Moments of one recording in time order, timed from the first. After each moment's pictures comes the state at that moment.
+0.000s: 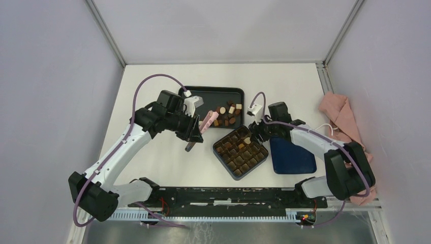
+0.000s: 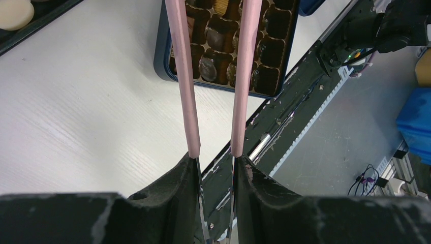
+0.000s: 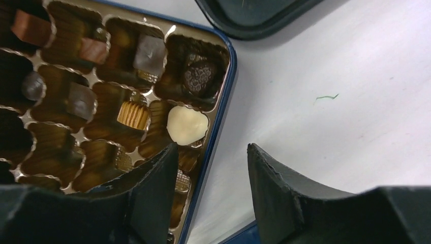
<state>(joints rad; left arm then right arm) -0.50 1.17 1.12 -0.89 0.54 -0.09 0.38 1.35 0.70 -0.20 -0.45 -0.33</state>
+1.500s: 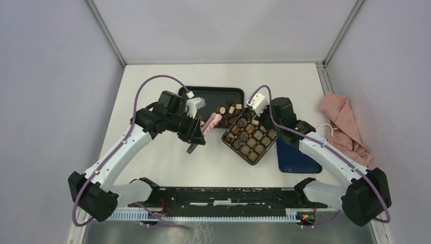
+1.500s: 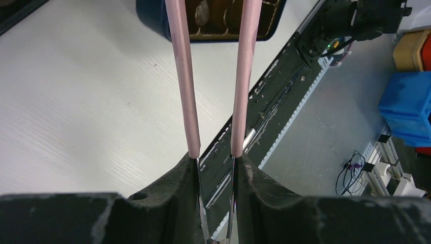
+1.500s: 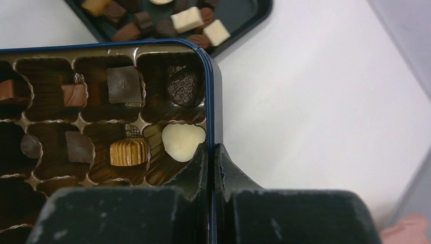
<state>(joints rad) -0.51 1.17 1.12 -0.89 0.59 -0.09 0.51 1.14 0.80 -0.23 -0.01 -0.45</state>
